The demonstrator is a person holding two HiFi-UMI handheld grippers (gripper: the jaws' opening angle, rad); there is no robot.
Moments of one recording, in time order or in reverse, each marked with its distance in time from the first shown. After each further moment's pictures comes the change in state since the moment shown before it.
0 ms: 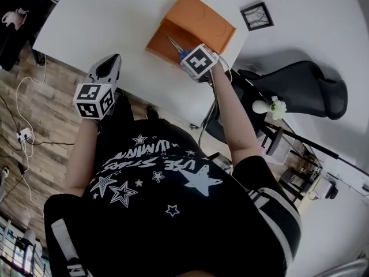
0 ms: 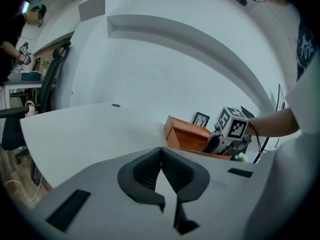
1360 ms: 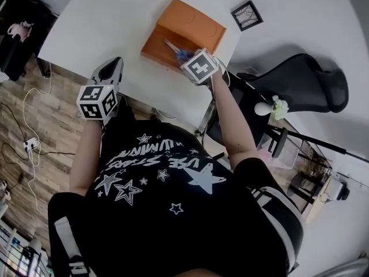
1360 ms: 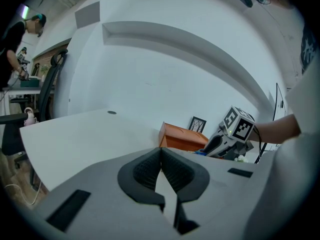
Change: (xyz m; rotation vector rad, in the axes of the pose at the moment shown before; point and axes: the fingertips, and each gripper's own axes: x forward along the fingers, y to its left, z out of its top) left arm -0.012 -0.043 0.019 0.027 -0.047 0.001; right arm -0.041 0.010 -0.006 0.034 -0.235 -0.001
